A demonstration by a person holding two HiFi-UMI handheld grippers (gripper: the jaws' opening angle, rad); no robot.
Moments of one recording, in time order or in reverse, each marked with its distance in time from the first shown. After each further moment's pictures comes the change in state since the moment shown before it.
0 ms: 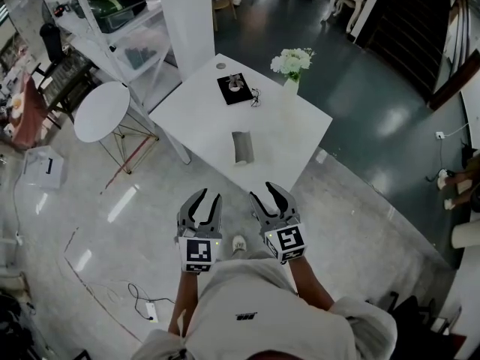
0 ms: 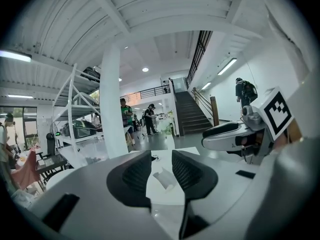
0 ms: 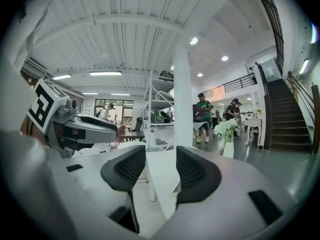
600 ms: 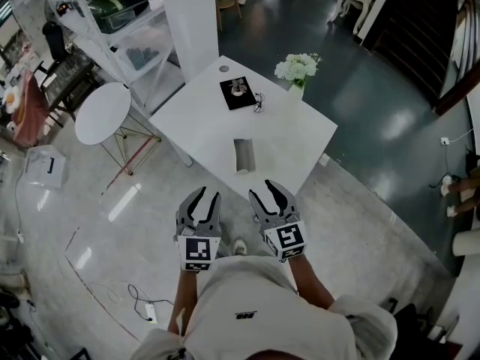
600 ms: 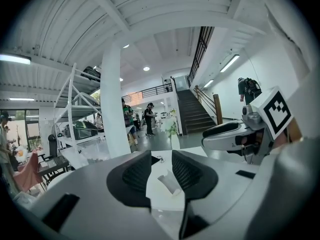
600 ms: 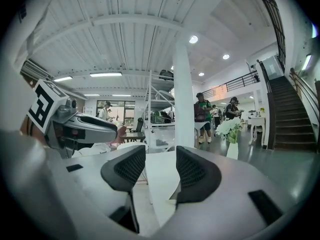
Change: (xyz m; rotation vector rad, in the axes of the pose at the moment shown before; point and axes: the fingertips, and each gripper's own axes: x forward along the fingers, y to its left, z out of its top) left arm 0.043 0.022 0.005 0.013 0.011 0.032; right arm 0.044 -0.029 0.005 0.008 -0.006 0.032
